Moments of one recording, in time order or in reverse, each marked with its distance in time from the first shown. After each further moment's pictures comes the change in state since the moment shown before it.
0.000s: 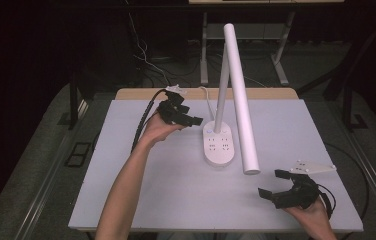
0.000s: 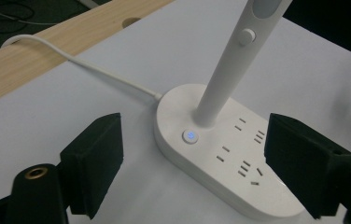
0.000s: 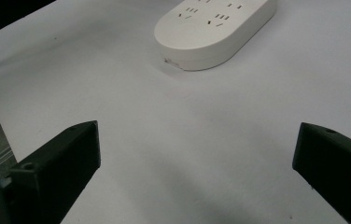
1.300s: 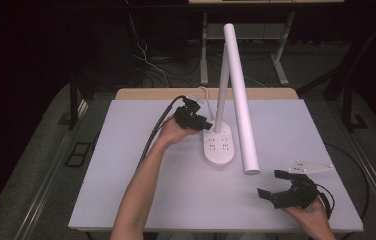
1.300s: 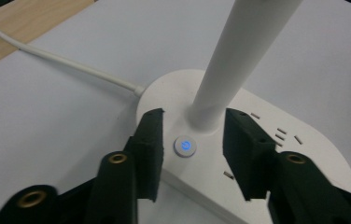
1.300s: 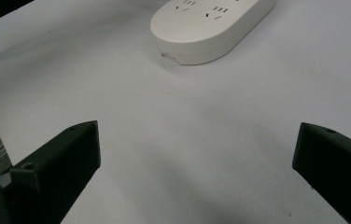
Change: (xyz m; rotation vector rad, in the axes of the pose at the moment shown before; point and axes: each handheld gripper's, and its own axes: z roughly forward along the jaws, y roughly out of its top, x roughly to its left) left arm -0.007 -0.006 0.057 0.104 -0.020 0.066; right arm 0.000 -0.001 0.003 0.022 -0.011 0.000
